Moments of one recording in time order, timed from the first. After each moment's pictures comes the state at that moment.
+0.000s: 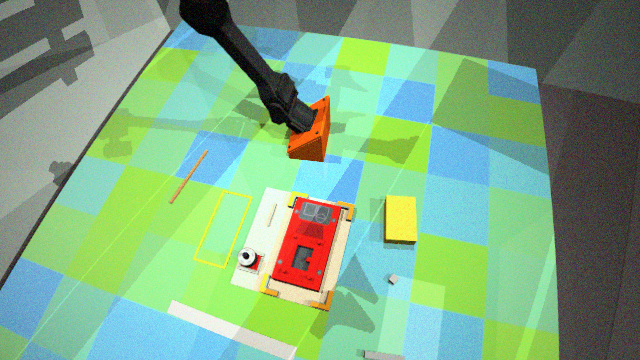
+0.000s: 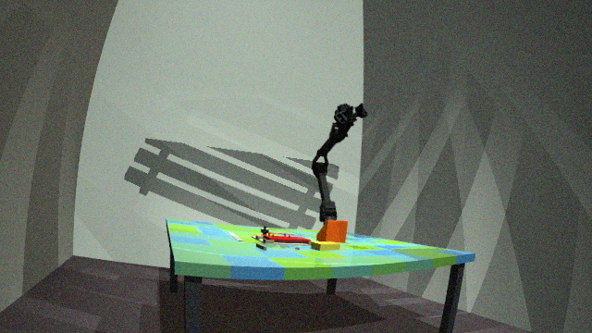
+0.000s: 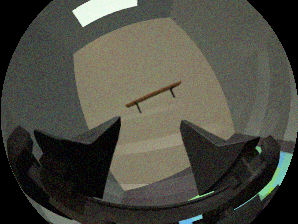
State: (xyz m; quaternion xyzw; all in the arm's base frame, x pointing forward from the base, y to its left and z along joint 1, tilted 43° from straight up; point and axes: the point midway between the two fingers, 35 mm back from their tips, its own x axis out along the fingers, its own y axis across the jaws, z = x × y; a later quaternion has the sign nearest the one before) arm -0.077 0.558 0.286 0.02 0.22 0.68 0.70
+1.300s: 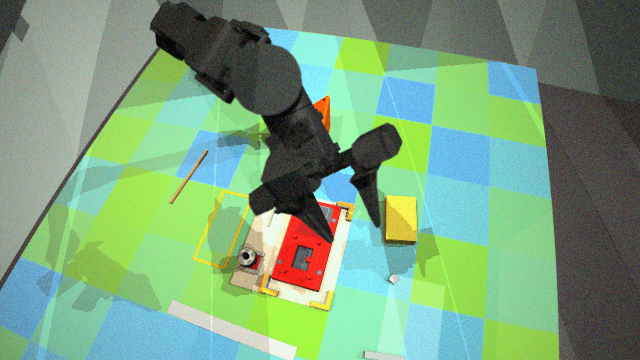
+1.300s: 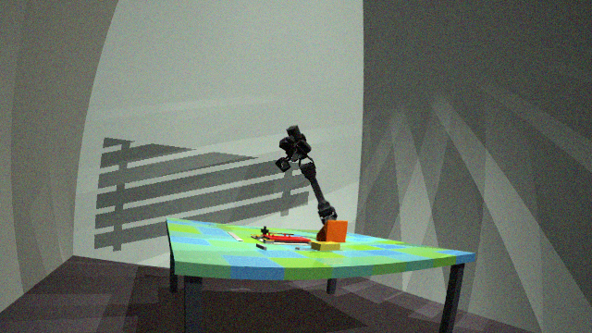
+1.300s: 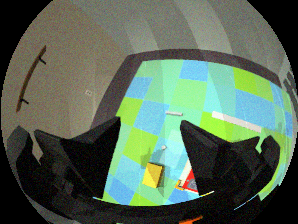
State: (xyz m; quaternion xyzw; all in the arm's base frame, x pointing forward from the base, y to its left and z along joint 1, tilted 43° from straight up) arm 0.266 0.387 0.136 -0.19 0.41 0.19 0.87
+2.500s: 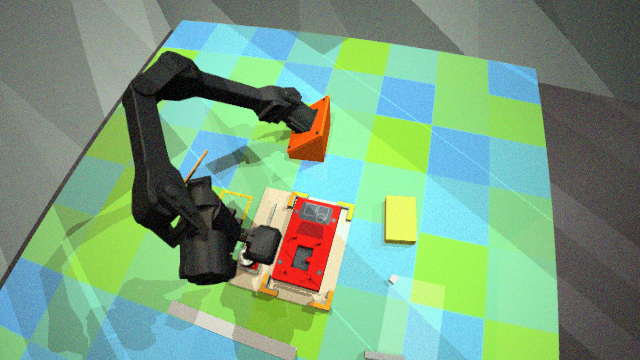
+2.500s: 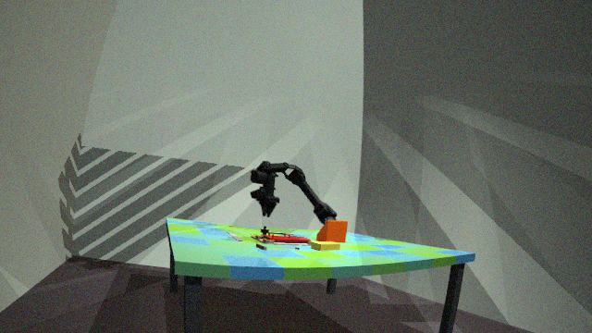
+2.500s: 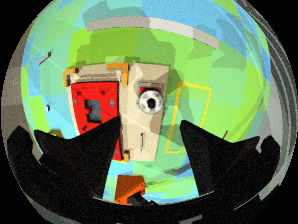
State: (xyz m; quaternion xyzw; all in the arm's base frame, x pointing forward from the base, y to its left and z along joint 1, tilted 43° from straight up) arm 0.346 0.097 0.105 -0.30 0.60 -0.20 0.71
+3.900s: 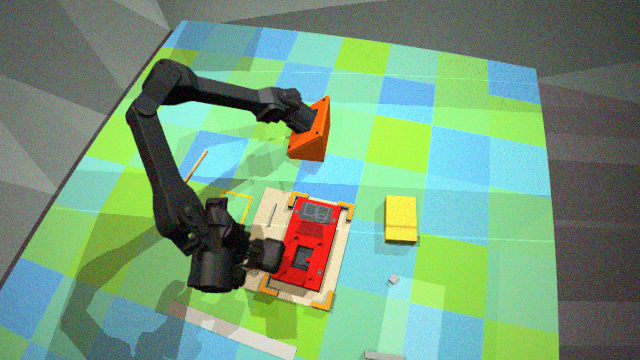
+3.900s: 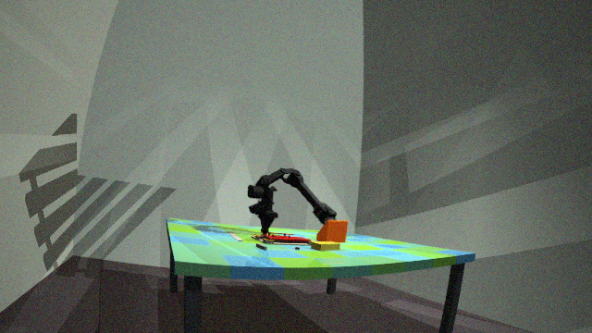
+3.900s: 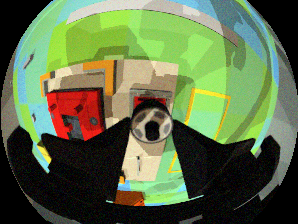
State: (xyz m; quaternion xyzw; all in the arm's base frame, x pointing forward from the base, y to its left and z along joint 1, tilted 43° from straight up) arm 0.360 0.047 0.057 -0.30 0.60 -0.20 0.71
